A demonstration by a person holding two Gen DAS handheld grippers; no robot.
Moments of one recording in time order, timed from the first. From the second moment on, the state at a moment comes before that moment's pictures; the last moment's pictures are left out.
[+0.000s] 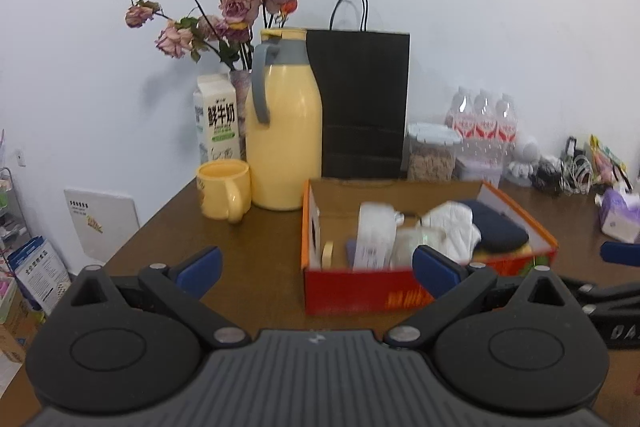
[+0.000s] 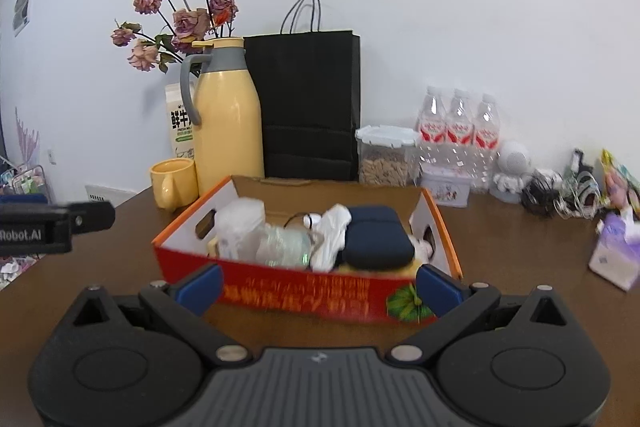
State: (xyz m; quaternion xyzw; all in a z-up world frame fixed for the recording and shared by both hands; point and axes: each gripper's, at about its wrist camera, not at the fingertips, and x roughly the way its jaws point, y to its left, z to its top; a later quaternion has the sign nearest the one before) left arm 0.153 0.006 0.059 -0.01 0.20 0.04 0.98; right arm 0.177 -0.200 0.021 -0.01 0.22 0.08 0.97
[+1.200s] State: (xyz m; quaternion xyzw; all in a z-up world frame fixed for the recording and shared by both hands) left arm 0.096 0.005 0.002 -0.01 0.29 0.04 0.96; right arm 0.115 -0.199 -0.029 0.01 0.29 0.09 0.95
